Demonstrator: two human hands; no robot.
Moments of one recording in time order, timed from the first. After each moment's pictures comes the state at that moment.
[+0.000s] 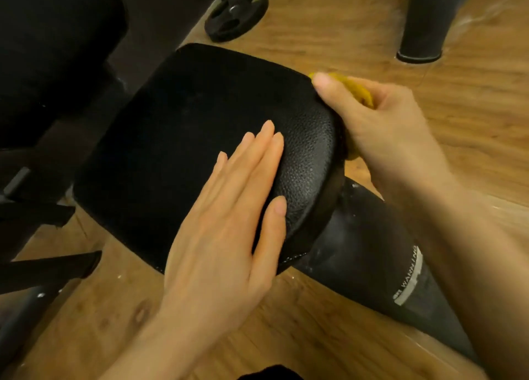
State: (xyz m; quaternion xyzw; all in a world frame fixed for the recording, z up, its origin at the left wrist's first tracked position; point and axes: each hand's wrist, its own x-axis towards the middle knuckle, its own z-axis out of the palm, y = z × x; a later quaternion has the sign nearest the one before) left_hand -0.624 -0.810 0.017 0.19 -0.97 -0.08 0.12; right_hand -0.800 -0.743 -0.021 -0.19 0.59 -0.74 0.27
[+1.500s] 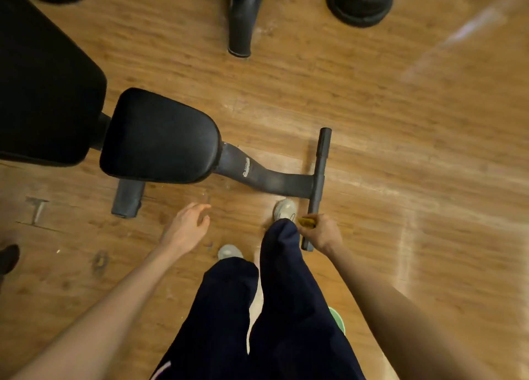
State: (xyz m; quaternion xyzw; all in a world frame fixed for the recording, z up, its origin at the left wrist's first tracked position) left_hand -0.498 -0.750 0.282 0.20 -0.89 -0.29 -0.29; right_hand -0.579 -0.457 0.267 0.11 0.87 -0.24 0.41
